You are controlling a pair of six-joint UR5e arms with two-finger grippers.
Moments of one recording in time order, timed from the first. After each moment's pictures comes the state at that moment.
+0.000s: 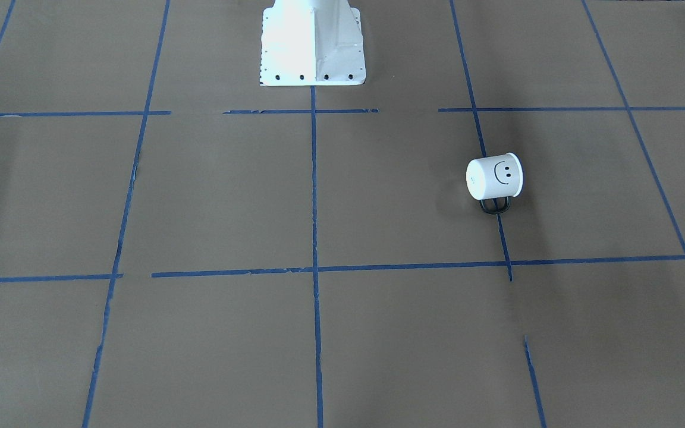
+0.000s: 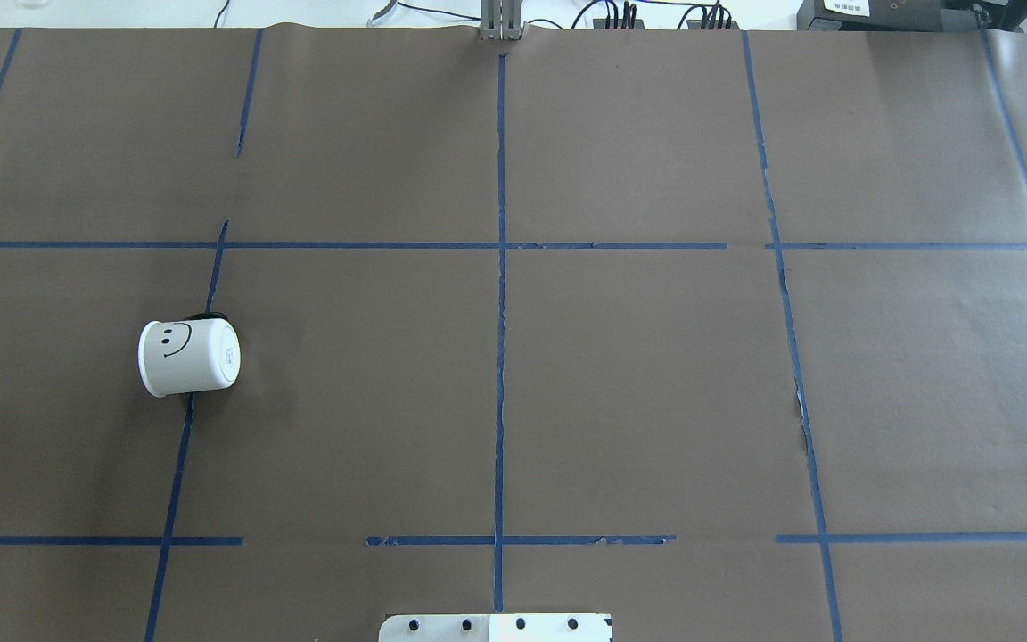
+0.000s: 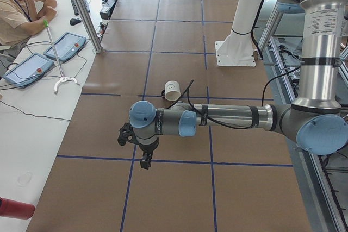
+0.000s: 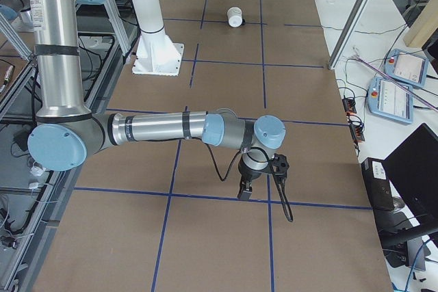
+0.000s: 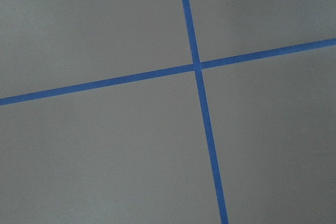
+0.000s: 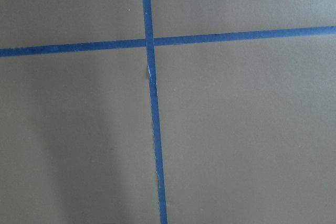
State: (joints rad) left arm -1.57 -1.54 -1.61 -1.60 -2.33 0.15; right arm 1.53 -1.54 1.64 -1.83 2.27 0.01
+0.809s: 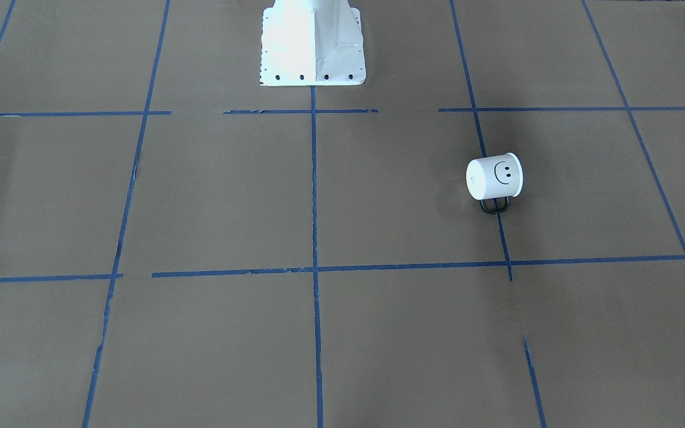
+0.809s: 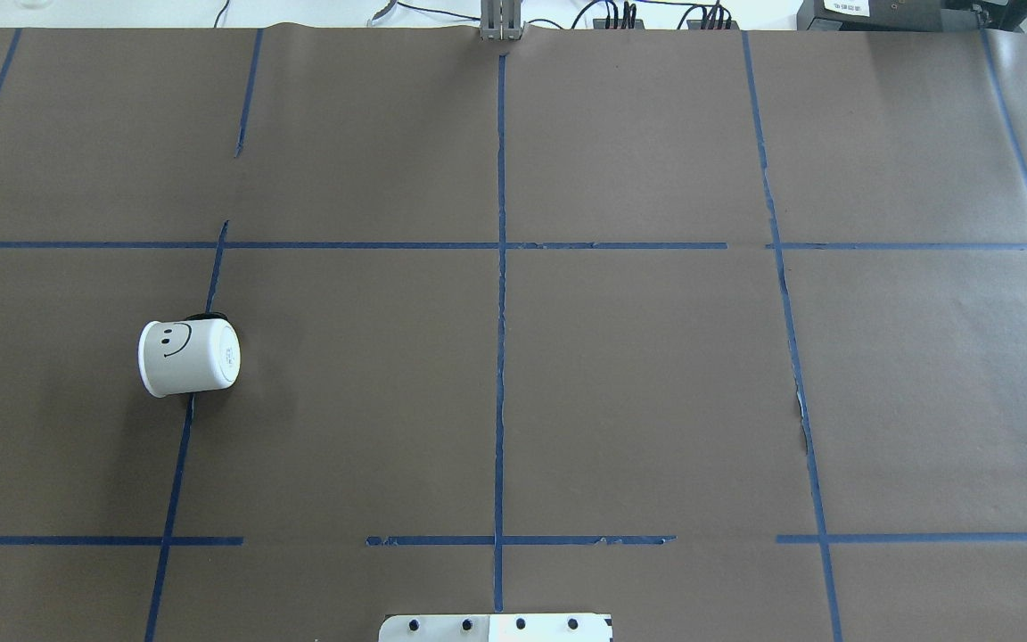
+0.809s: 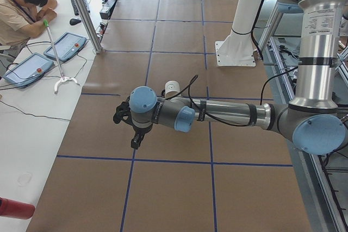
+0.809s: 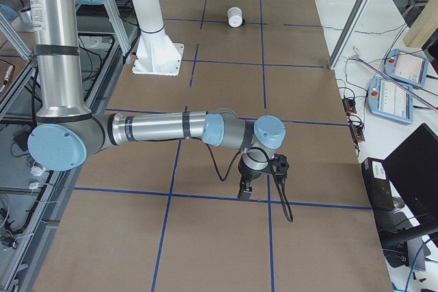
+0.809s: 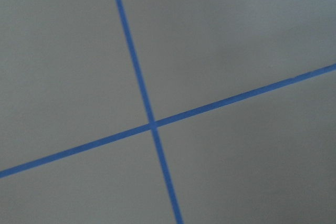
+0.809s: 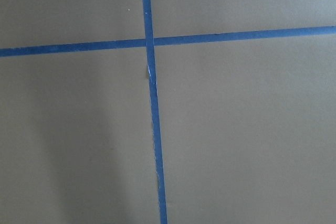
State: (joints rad) left arm -1.48 -1.56 -1.68 -1.90 -2.46 -0.11; right arm 1.53 -1.54 1.64 -1.83 2.27 0.01
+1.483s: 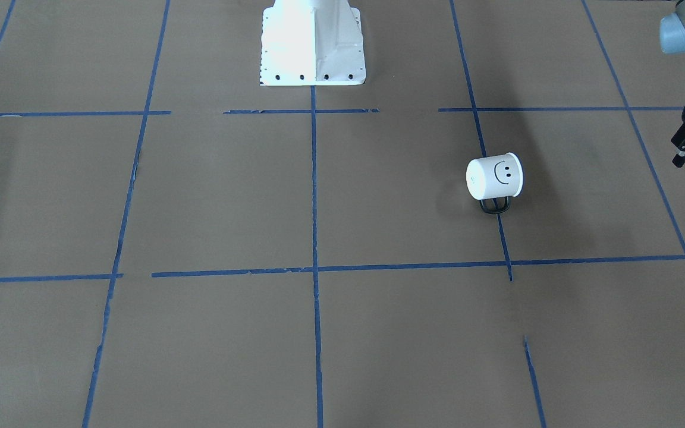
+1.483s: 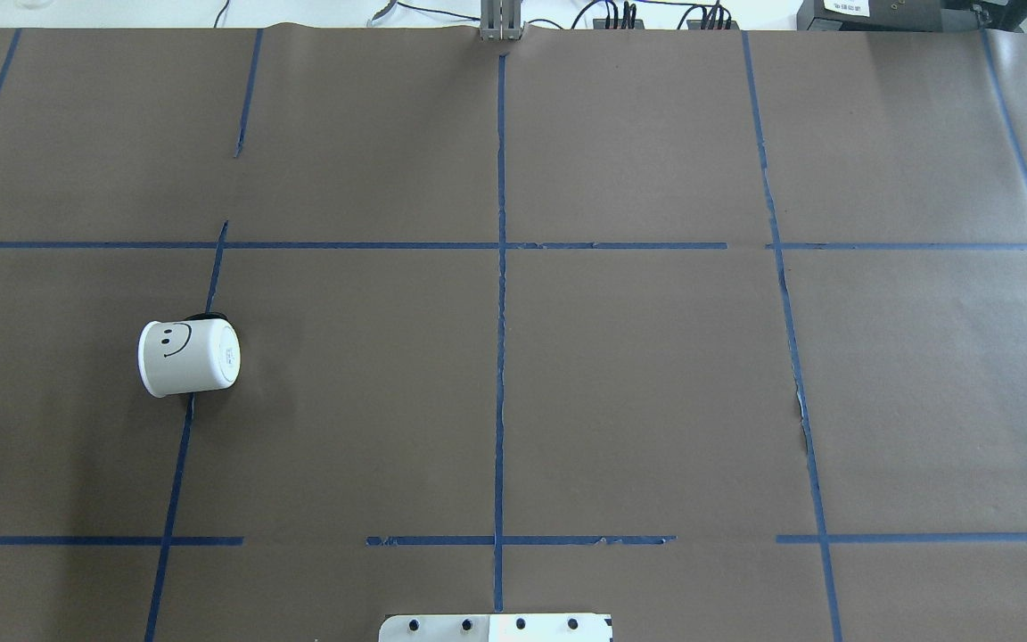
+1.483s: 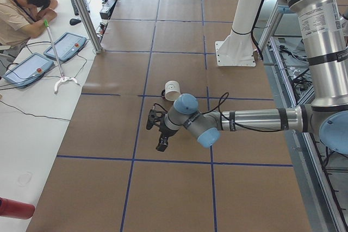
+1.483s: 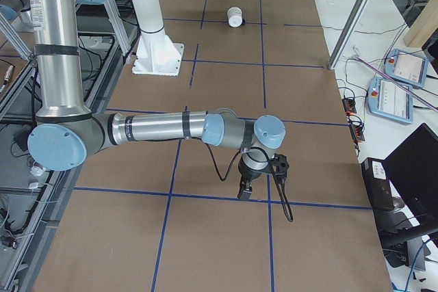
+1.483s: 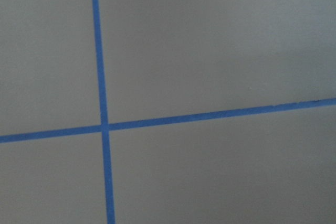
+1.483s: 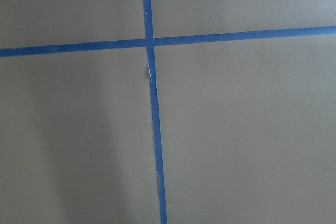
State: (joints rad) left arm -1.20 -1.25 -1.70 -2.50 -2.00 -0.70; right arm 1.53 -1.54 1.64 -1.83 2.27 0.01
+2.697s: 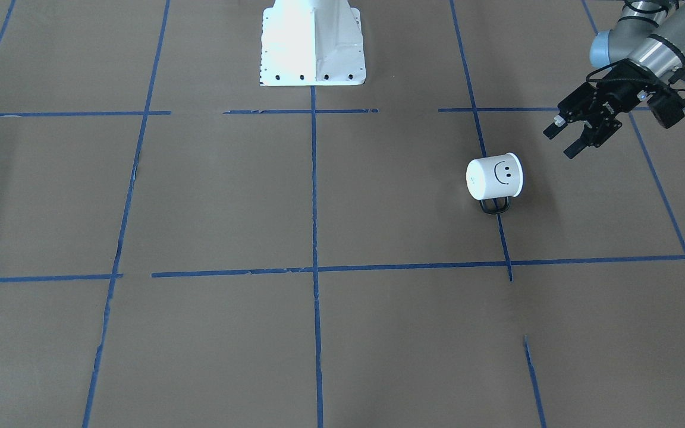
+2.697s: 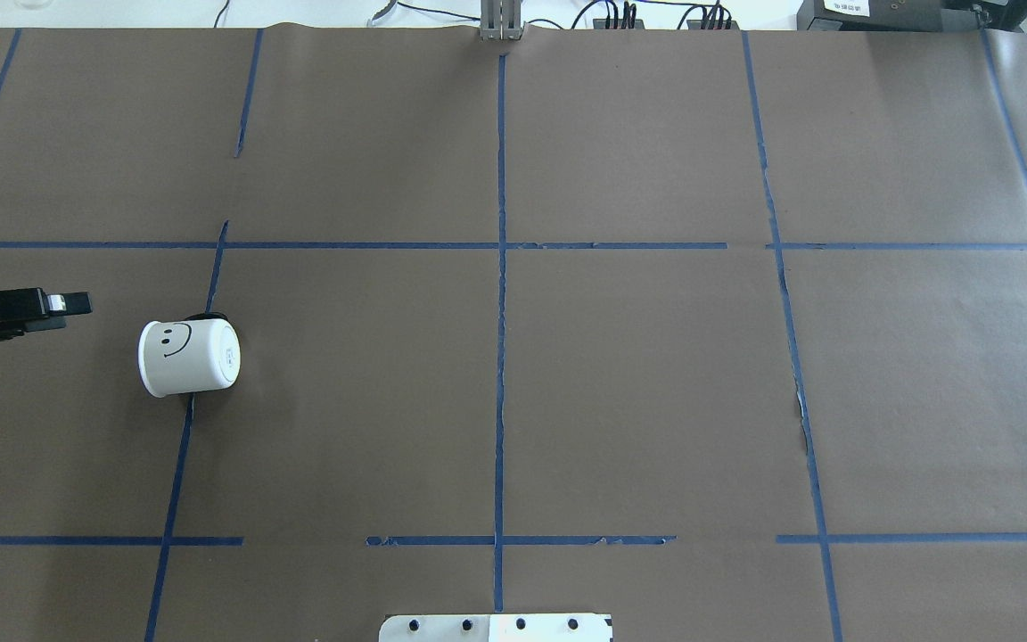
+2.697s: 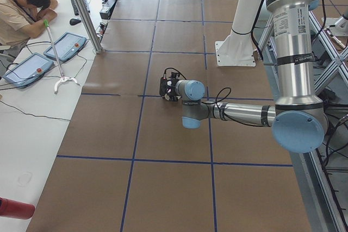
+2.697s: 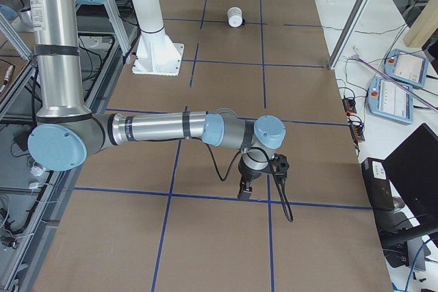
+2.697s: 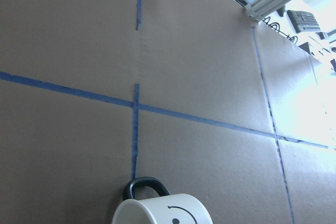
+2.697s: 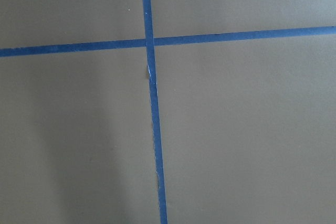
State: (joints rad) left arm -0.84 -1.43 -1.64 -3.20 -1.99 -1.48; right arm 1.53 -1.54 1.64 -1.83 2.27 0.01
